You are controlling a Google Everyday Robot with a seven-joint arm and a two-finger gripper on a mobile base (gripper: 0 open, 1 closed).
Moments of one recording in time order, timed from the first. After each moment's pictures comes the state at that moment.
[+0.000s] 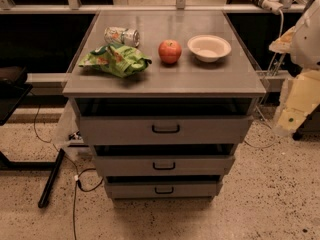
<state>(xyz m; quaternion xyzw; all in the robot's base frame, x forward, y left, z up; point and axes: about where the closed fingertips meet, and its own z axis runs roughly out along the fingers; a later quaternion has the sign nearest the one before) 0.438 -0.217 0.976 -0.60 0.78 -0.03 0.16</state>
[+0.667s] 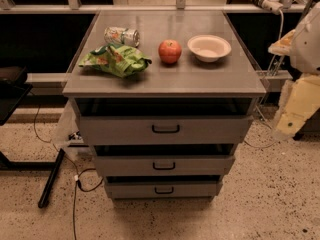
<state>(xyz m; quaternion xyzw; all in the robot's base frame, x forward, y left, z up) 0.435 -0.212 0.974 -0.61 0.78 -0.04 0.17</state>
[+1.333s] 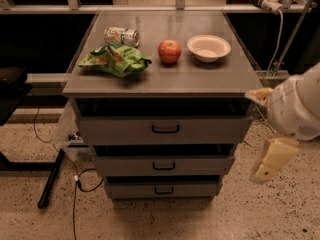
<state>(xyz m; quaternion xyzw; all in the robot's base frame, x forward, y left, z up) 0.416 -0.196 0.879 -0.64 0.74 0.01 0.21</state>
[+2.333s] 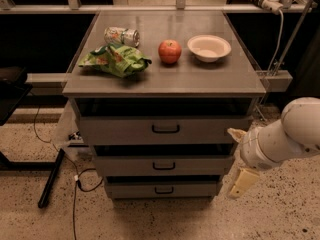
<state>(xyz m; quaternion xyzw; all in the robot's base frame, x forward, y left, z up) 0.457 -0.207 0.704 -0.62 0.75 0.04 0.23</state>
